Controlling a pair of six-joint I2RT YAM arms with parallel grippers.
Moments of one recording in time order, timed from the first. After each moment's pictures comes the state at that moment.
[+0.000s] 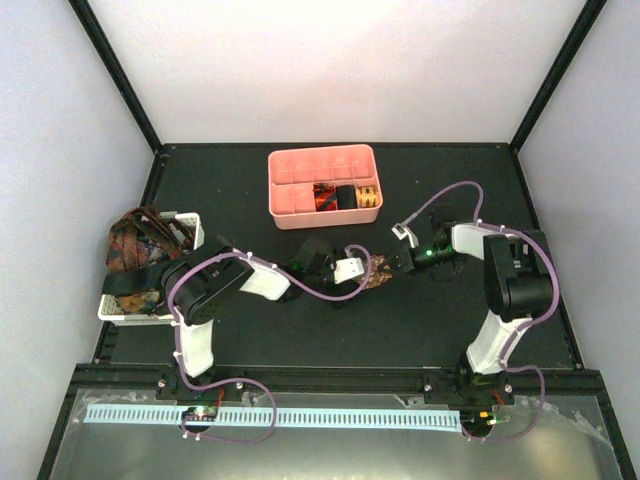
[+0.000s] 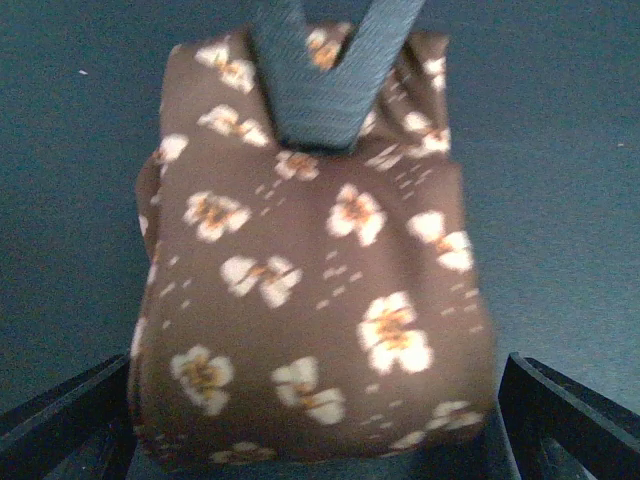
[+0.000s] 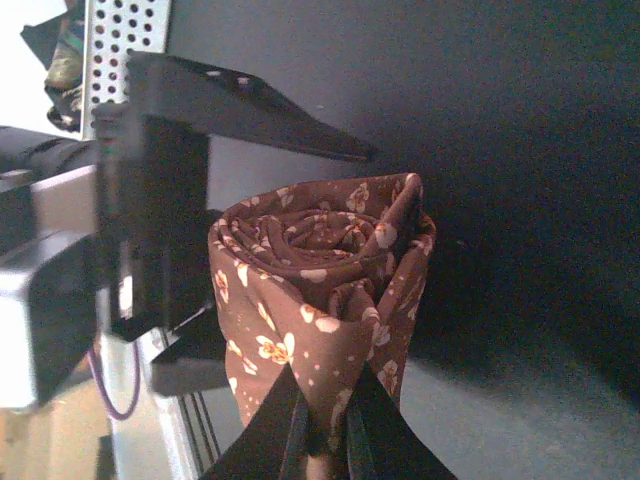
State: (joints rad) left arm -0.79 1.91 0.79 0.46 0.38 0.36; right arm 0.13 1.82 0.93 -0.59 -1.03 -0.17
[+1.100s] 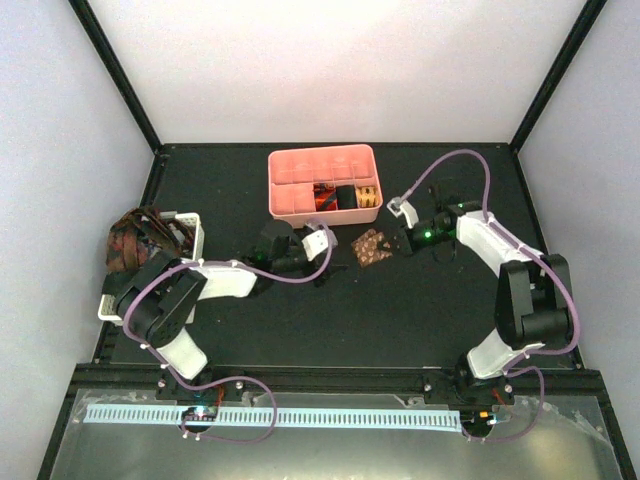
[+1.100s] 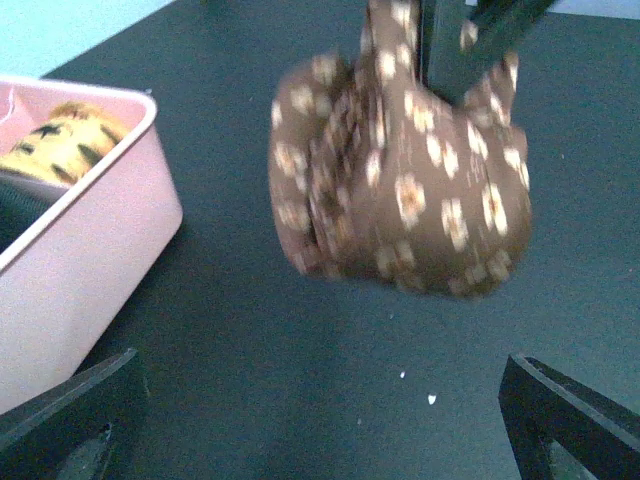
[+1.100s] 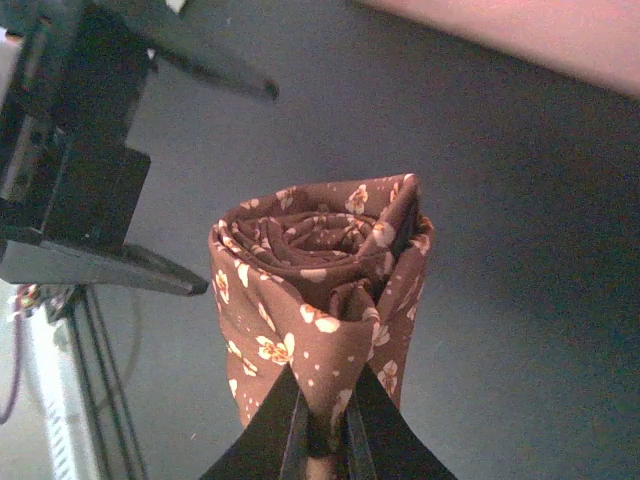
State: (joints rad) left arm -0.62 1.64 0.65 0.57 0.47 0.26; right arm 0.19 1.60 1.05 -0.68 -0.86 -0.30
